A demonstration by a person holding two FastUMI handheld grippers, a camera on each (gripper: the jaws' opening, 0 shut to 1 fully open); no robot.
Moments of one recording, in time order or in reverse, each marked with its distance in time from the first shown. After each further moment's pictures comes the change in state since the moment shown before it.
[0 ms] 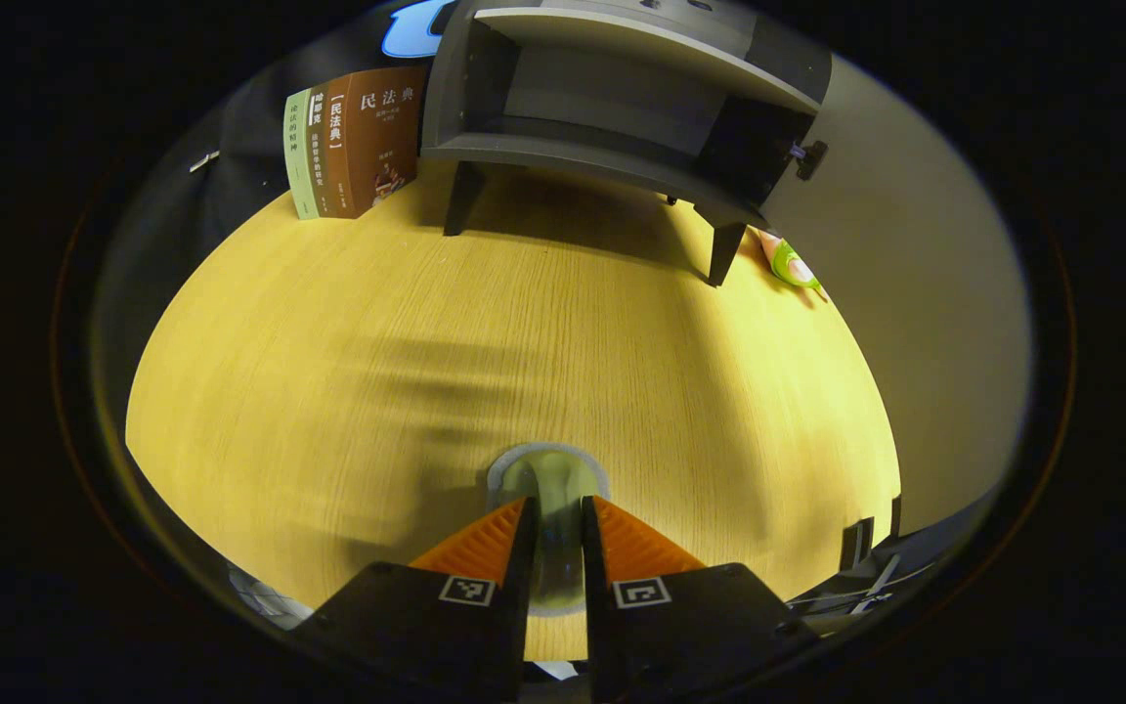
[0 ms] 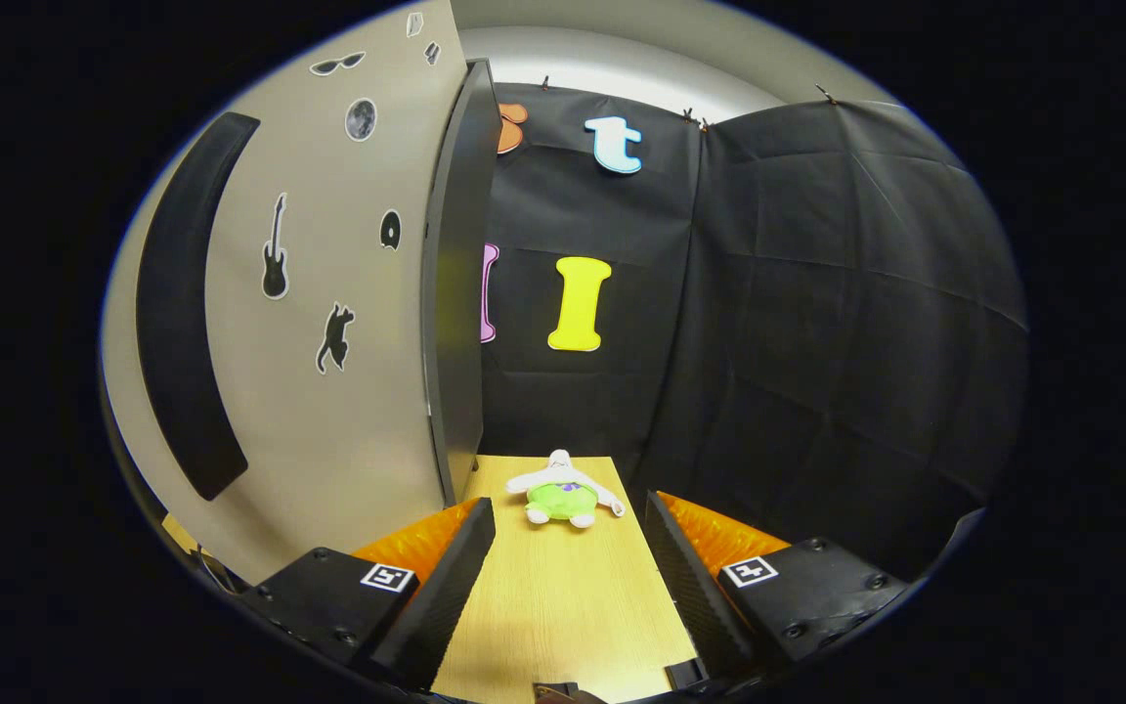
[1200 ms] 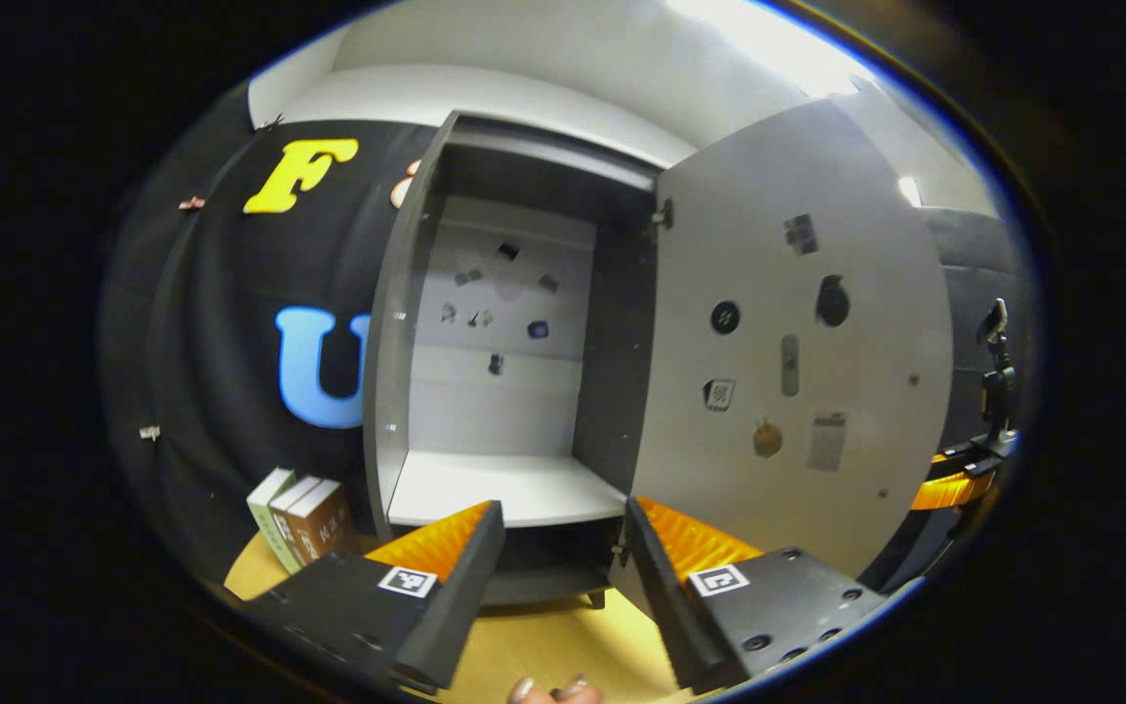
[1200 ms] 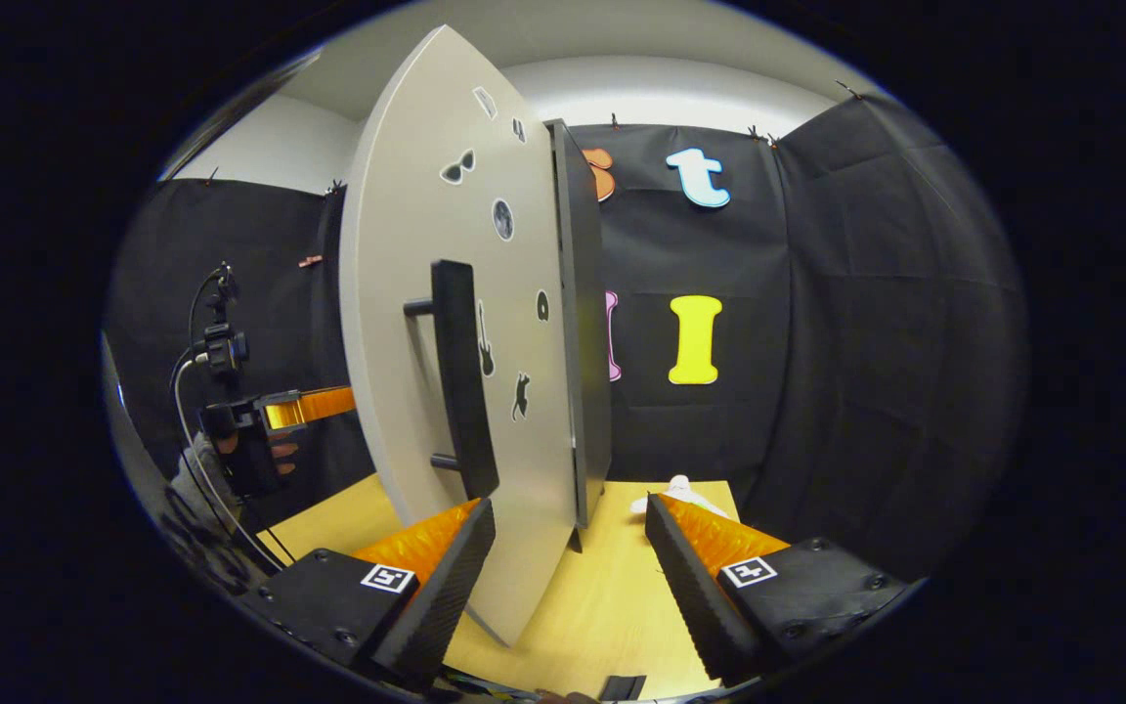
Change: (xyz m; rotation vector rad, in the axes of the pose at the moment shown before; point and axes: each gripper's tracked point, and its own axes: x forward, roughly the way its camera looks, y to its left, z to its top) left arm -0.334 -0.084 0.288 0.347 -0.988 -0.309; right arm -0.099 0.073 0.050 0.096 -0.108 0.406
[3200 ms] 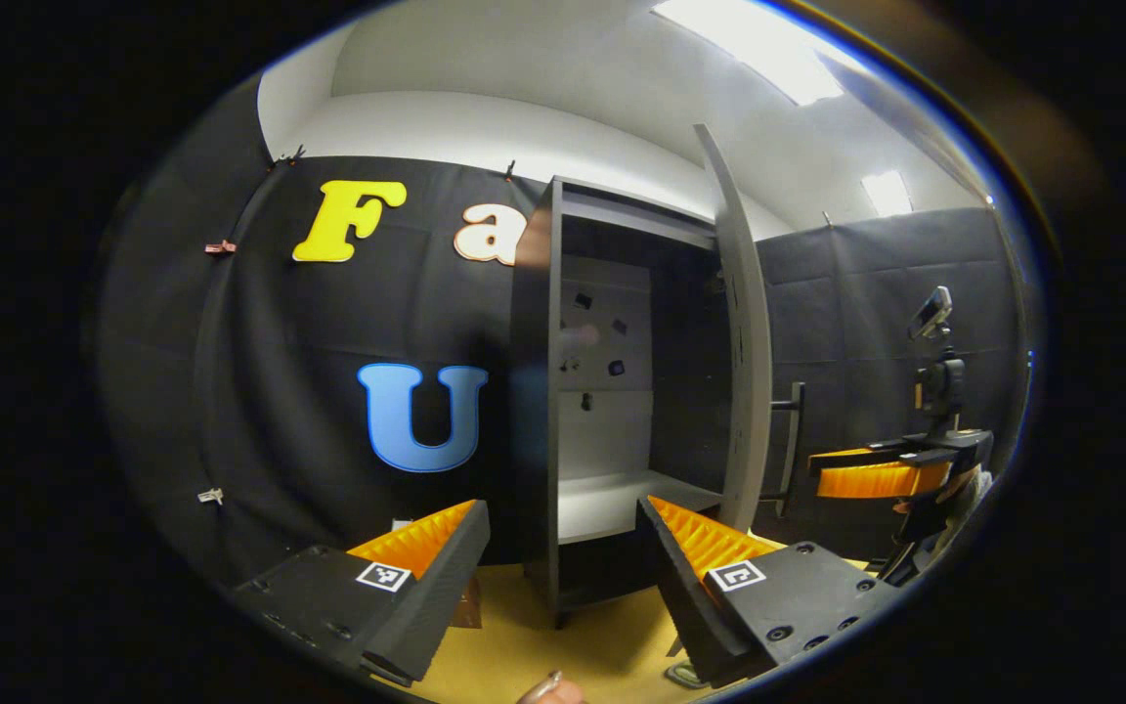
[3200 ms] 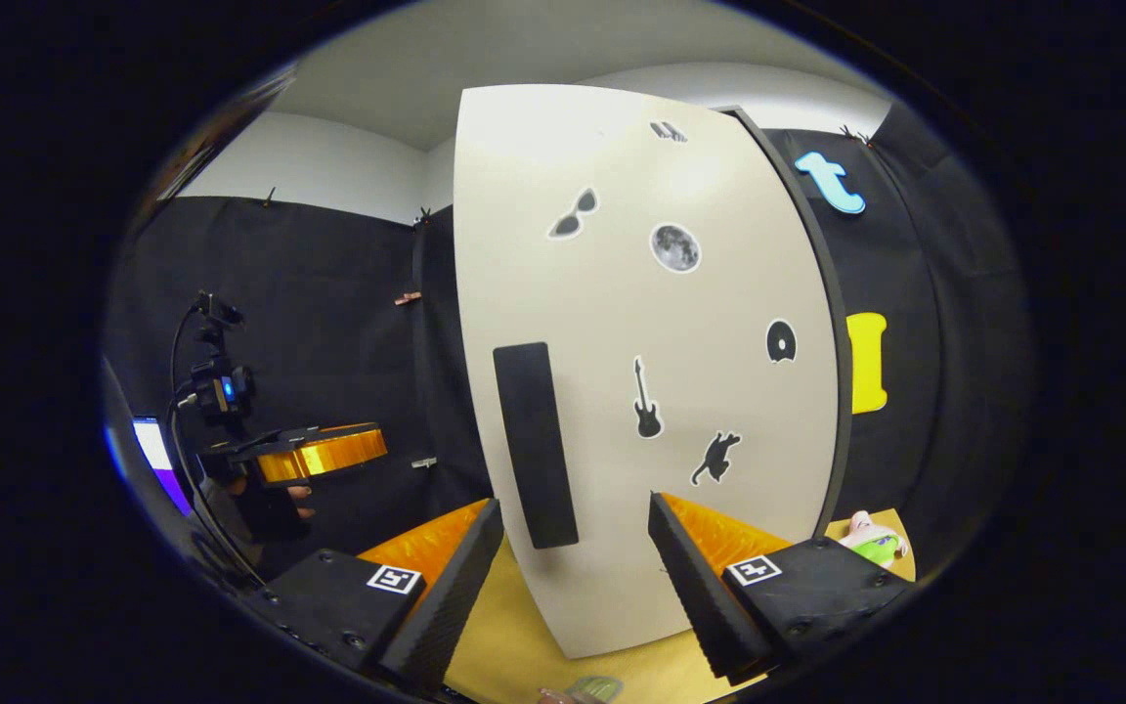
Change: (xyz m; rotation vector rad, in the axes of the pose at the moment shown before) left arm -0.109 0.196 0.039 0.050 -0.011 0.091; right arm 0.139 0.237 0.021 0.031 -0.139 0.240
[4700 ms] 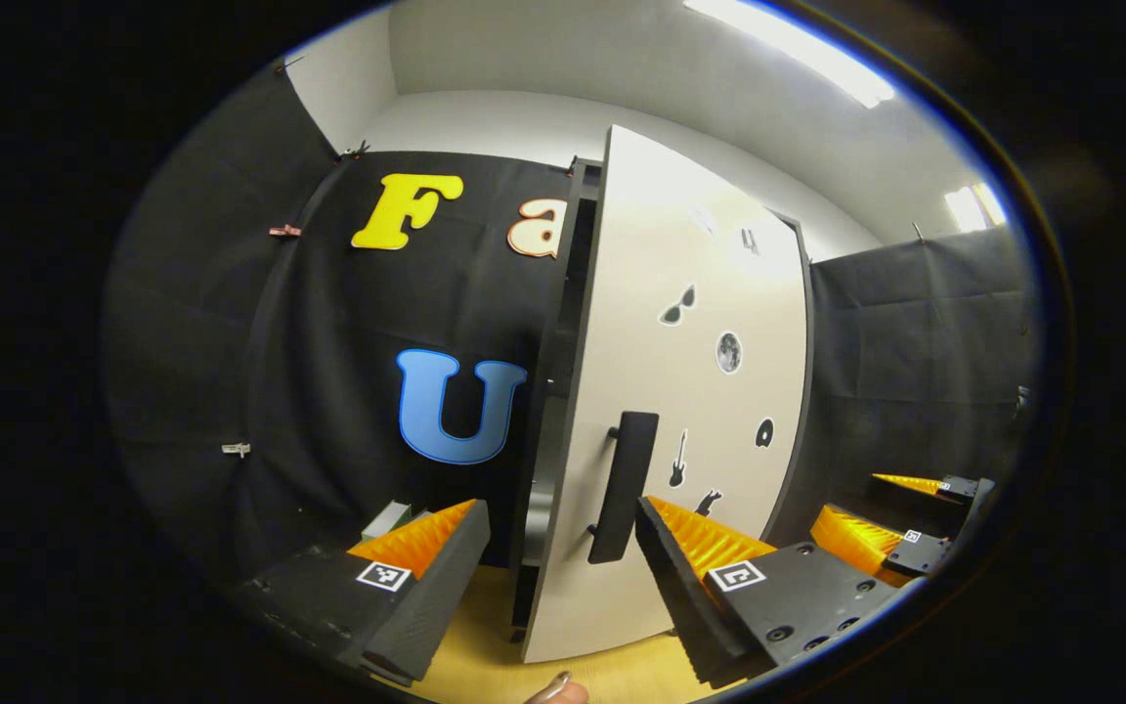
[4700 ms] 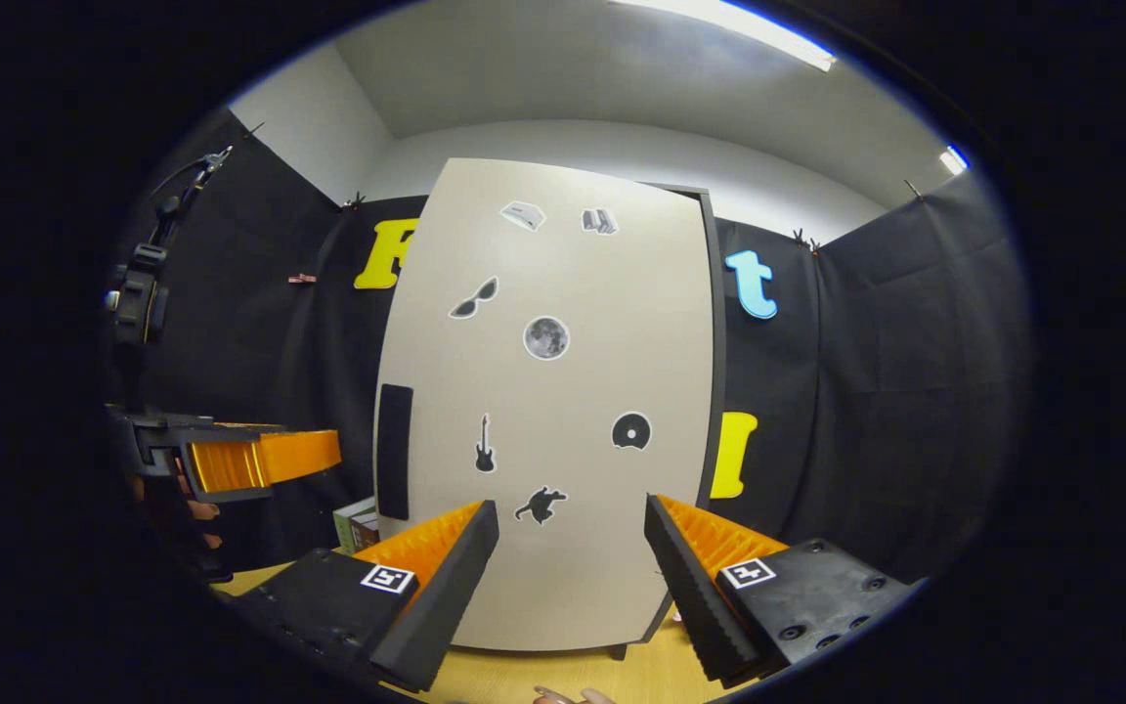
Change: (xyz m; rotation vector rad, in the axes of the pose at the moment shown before) left arm 0.075 -0.088 0.008 -0.100 -0.017 0.215; right arm 0.005 -0.059 0.031 -0.254 -0.118 -0.332
